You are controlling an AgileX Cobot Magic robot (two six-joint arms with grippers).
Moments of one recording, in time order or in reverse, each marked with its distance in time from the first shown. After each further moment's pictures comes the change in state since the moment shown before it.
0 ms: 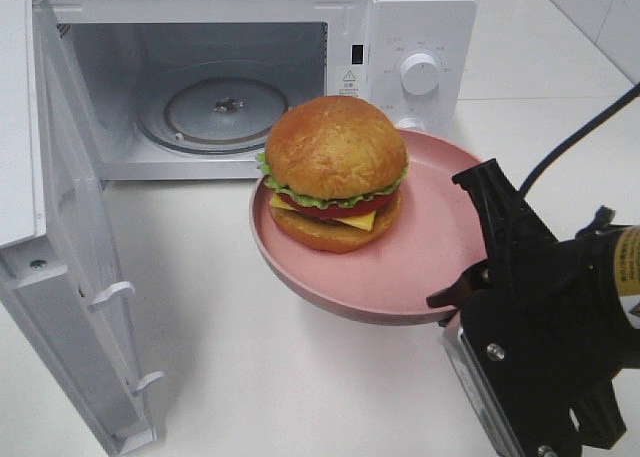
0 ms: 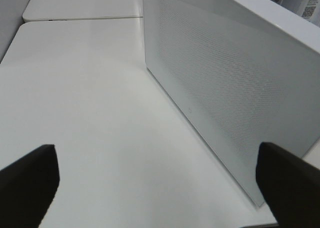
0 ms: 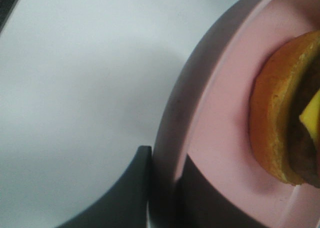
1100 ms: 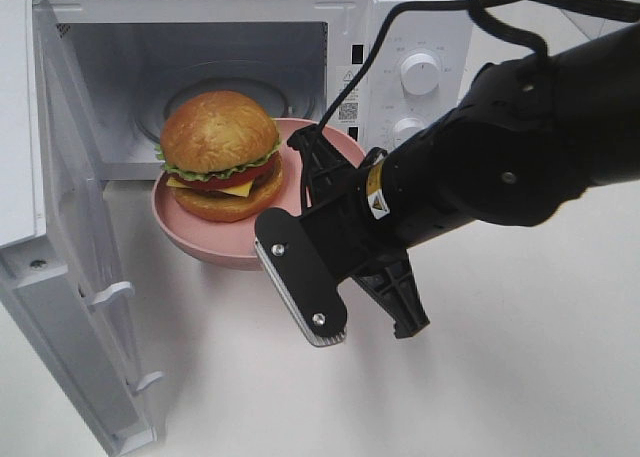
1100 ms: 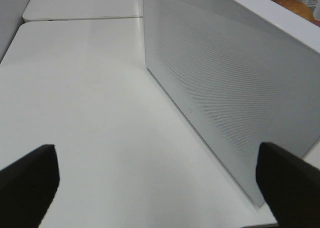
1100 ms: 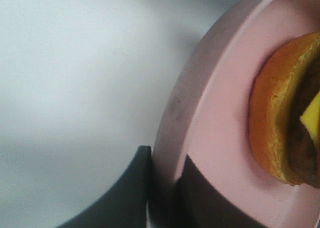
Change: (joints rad) left arm 0.000 0.000 0.000 0.000 0.000 0.000; right arm 0.000 0.539 -0.417 0.103 -0.054 -0.160
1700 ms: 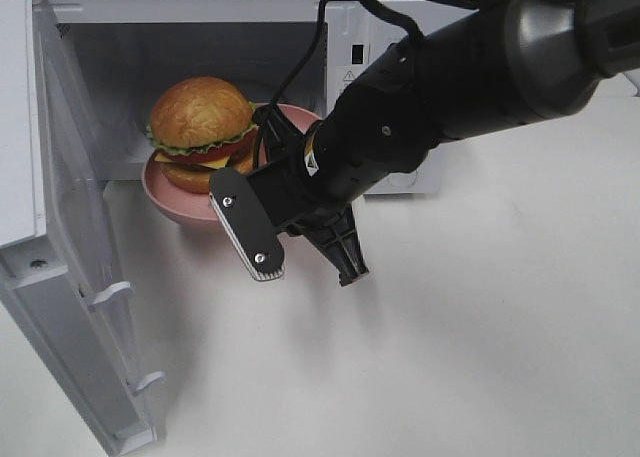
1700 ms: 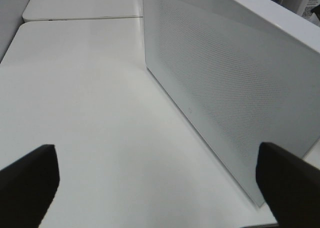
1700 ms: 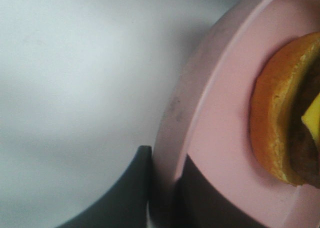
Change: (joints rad) left arm 0.000 0.000 0.000 0.000 0.000 0.000; right arm -0.042 0.239 -0.276 0.006 0.060 -0.031
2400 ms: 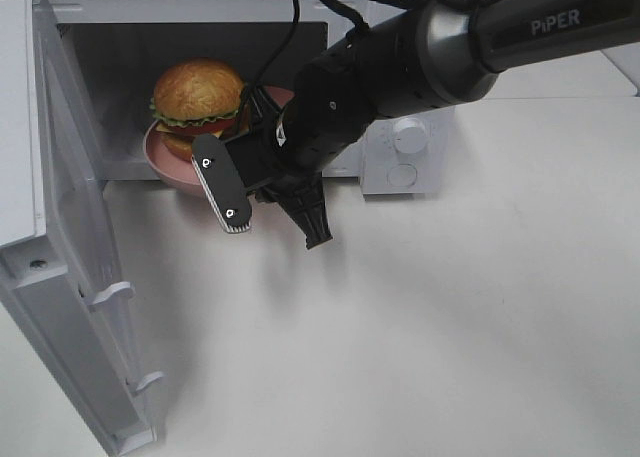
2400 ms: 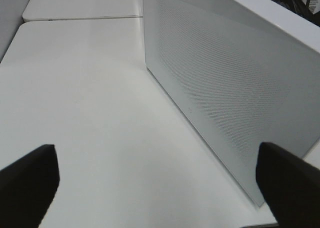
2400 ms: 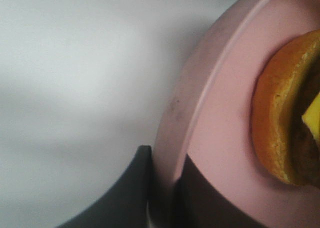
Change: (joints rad) left arm 0.000 0.000 0.000 -0.001 0.000 0.000; right arm -0.051 0.191 -0.253 0.017 0.040 0.009
